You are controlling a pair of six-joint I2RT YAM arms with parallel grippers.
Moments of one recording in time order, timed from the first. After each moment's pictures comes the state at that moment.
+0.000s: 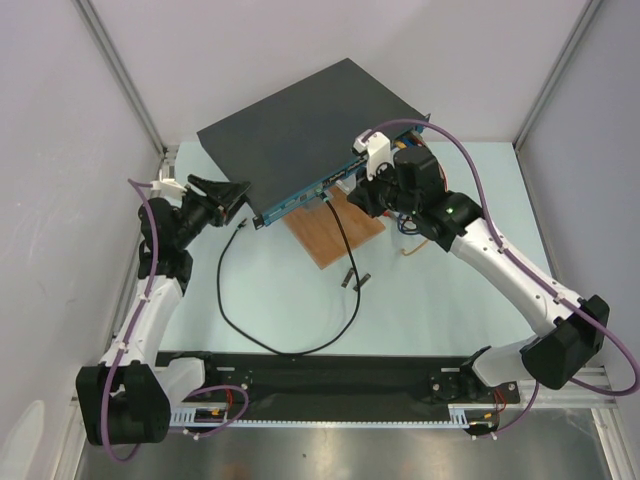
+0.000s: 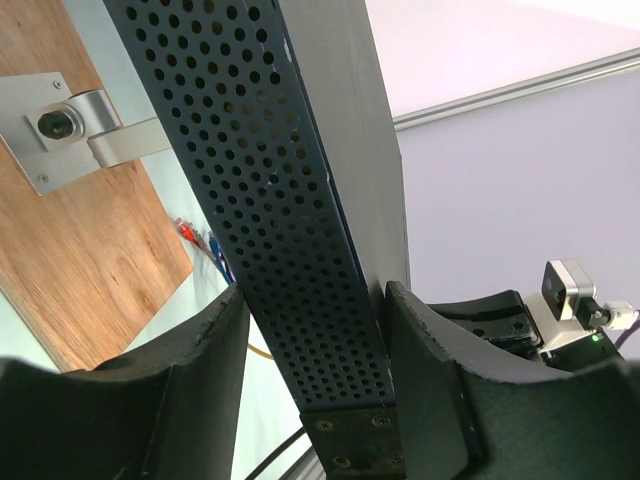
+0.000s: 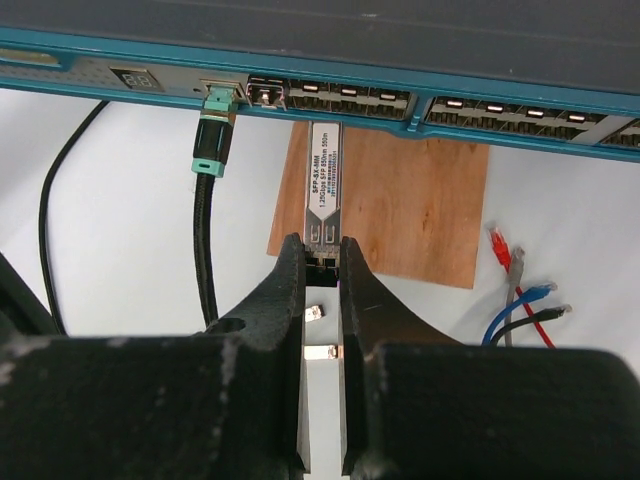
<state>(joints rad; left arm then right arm) 0.04 1.05 0.71 0.32 0.59 -1.22 0.64 1.39 1.40 -0.40 -0.15 -0.06</state>
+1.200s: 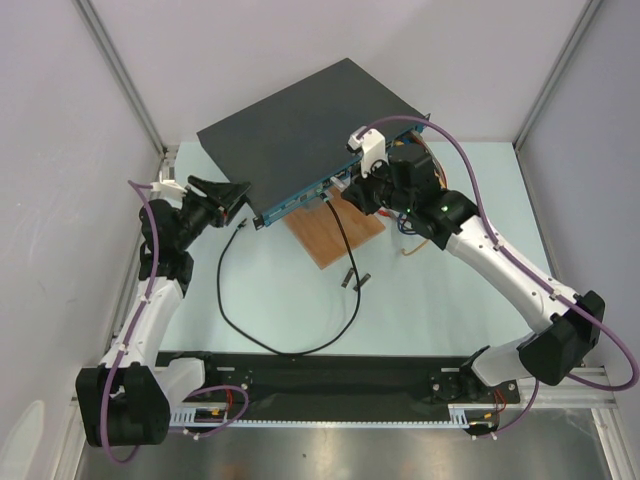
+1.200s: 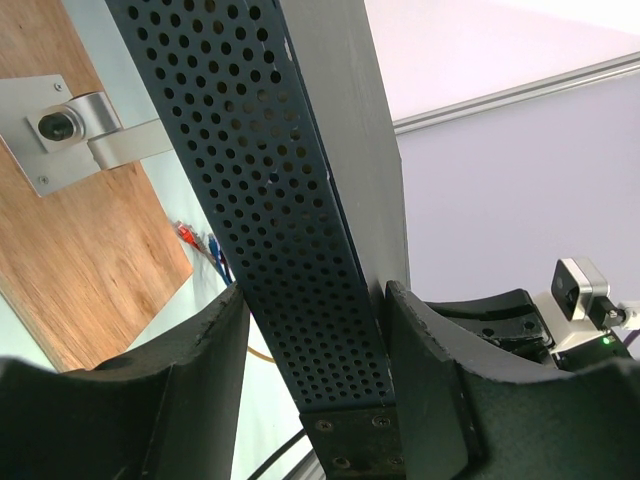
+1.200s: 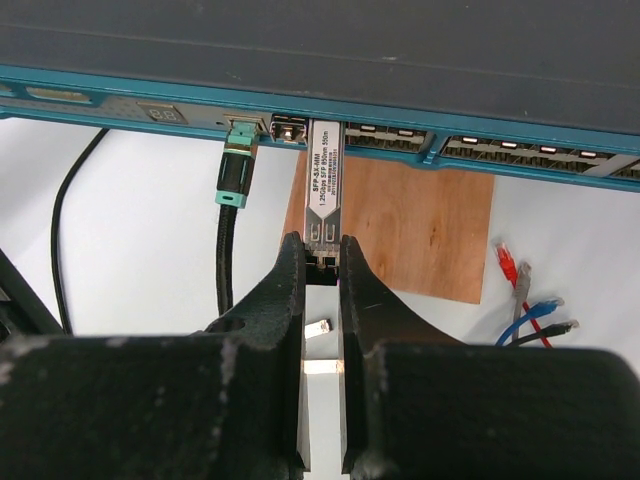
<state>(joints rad) 0.04 1.04 0.70 0.33 0.57 -1.22 0.66 1.42 1.44 -0.38 -0.14 -0.04</state>
